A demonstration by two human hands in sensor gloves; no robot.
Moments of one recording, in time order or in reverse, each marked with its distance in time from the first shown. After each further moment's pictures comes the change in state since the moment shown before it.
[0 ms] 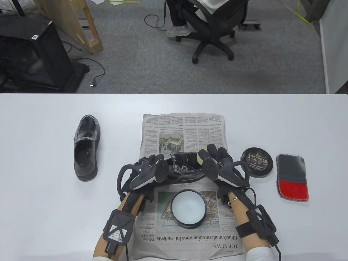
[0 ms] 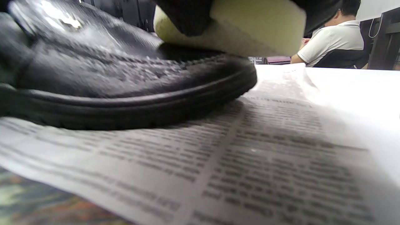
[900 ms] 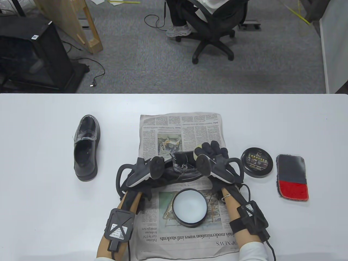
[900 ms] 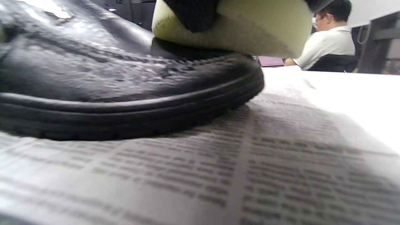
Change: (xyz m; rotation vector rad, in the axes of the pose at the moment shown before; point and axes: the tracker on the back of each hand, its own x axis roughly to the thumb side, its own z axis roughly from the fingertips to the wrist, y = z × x) left_hand -0.013 -0.009 -0.007 -0.001 0.010 0.138; right_hand 0.002 0.004 -0.010 -0.024 0.043 -0.040
